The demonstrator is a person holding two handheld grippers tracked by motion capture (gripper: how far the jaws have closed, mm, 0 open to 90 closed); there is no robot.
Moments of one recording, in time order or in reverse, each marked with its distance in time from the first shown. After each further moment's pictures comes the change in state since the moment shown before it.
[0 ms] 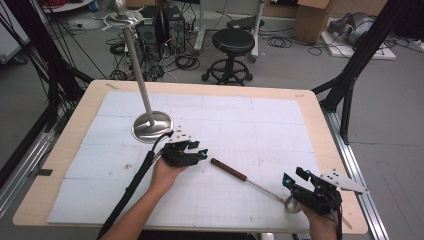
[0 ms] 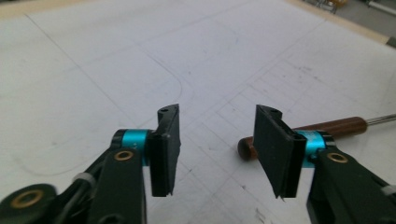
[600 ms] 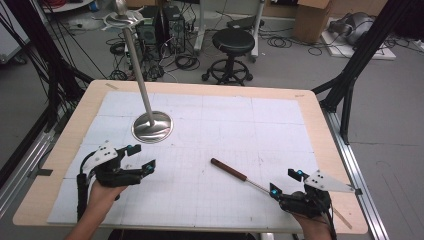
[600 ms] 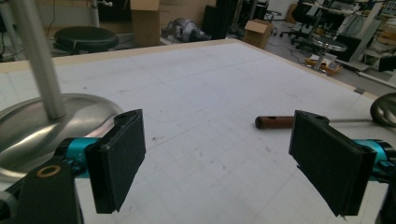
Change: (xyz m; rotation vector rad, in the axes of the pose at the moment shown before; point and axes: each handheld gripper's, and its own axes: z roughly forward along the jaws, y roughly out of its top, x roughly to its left) left arm 0.037 -0.055 -0.144 -0.245 0.055 -0.036; right arm 0.024 0.001 0.007 0.042 0.104 -0.158
